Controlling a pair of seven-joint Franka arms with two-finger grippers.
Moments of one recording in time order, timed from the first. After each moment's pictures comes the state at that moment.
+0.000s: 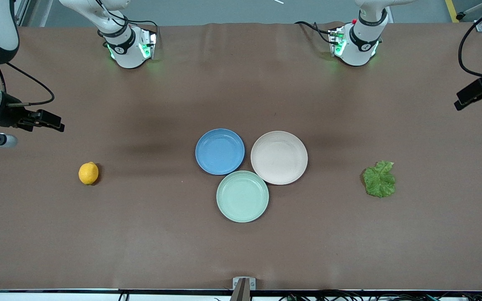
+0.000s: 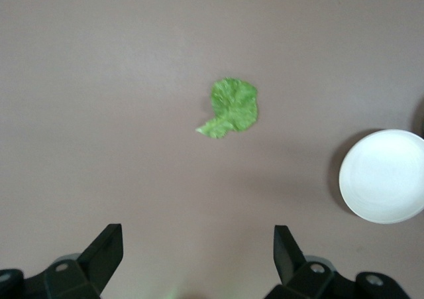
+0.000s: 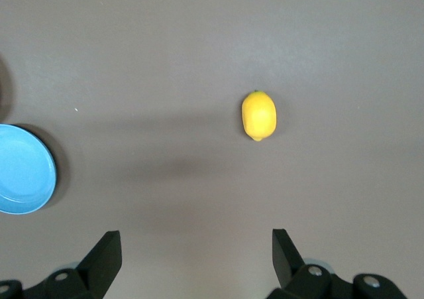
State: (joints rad) left arm 0.10 -0.03 -0.10 -1.51 0.03 1.48 -0.17; right arm -0.03 0.04 0.00 -1.70 0.05 1.66 0.00
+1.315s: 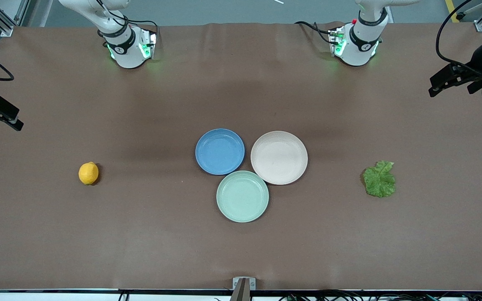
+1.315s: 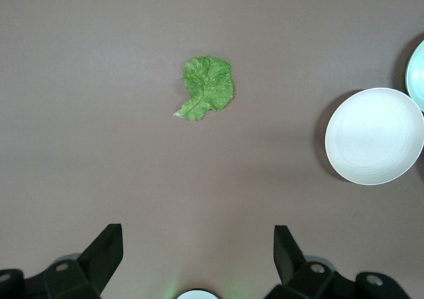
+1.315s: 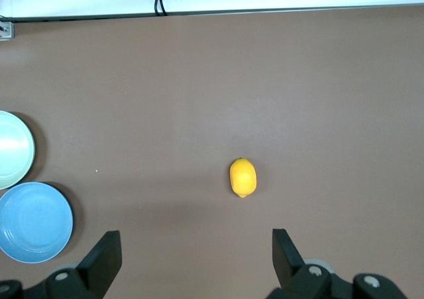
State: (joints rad) left arm 0.01 -0.10 -0.08 -1.63 0.01 1.51 -0.10; right arm -0.02 0.04 -0.01 -1.45 0.01 1.64 0.01
